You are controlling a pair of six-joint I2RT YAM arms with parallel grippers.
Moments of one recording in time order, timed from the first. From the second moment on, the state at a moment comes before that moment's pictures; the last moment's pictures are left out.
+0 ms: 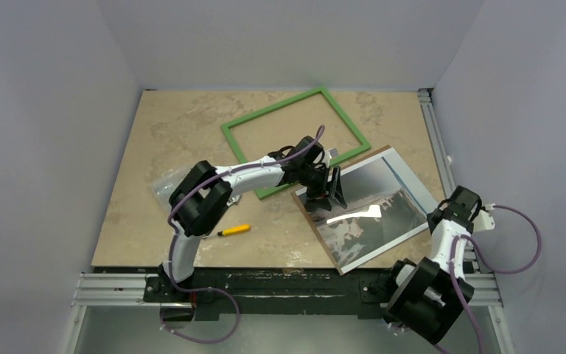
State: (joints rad) left arm -0.85 2.04 1.48 -0.26 0.65 -0.84; right arm -0.62 0.98 0.49 -0.49 0.22 0.79
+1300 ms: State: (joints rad) left arm -0.78 2.21 1.62 -0.51 0.60 -0.83; right arm -0.78 1.12 0.43 -0.15 -0.04 0.65
